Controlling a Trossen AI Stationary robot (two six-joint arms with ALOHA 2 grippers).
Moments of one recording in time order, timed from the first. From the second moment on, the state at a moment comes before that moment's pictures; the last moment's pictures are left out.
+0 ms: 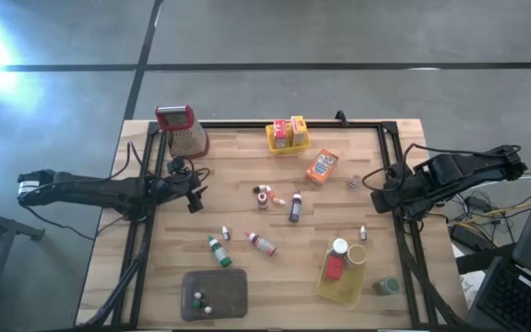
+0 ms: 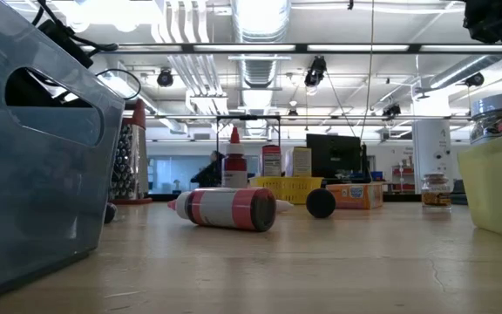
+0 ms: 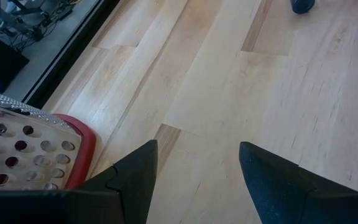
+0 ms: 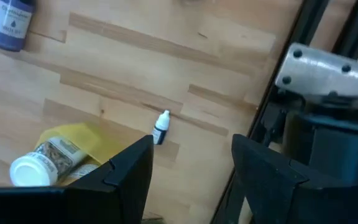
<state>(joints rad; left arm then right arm) 0.12 0.73 0.19 -0.16 -0.48 0.02 0.29 0.85 1.00 -1.57 0.11 1.59</state>
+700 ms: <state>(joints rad) 0.12 0.73 0.19 -0.16 -0.52 0.02 0.29 1.10 0.99 -1.48 0.07 1.81</state>
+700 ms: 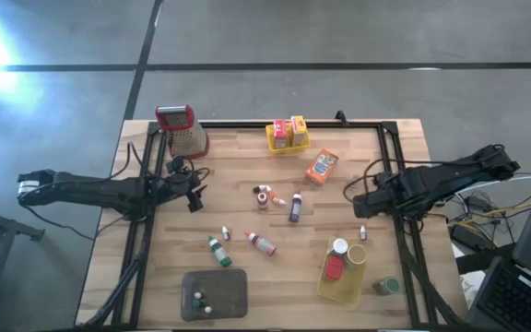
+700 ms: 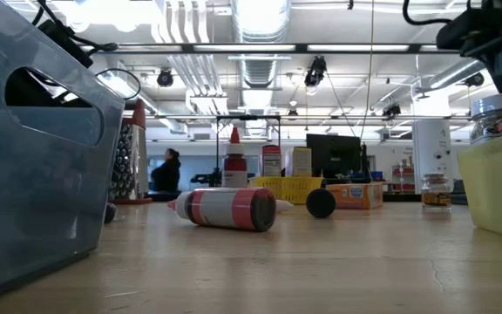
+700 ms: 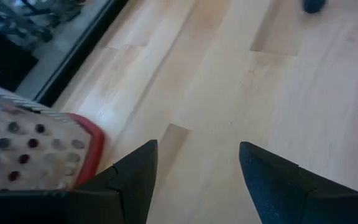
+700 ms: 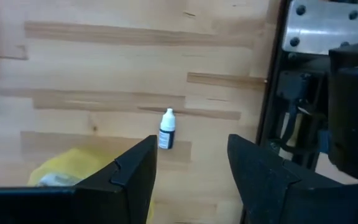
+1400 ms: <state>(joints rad) 0.12 0.73 0.19 -0.16 -0.53 0.02 0.29 1.23 0.92 -1.32 -0.09 2.00</state>
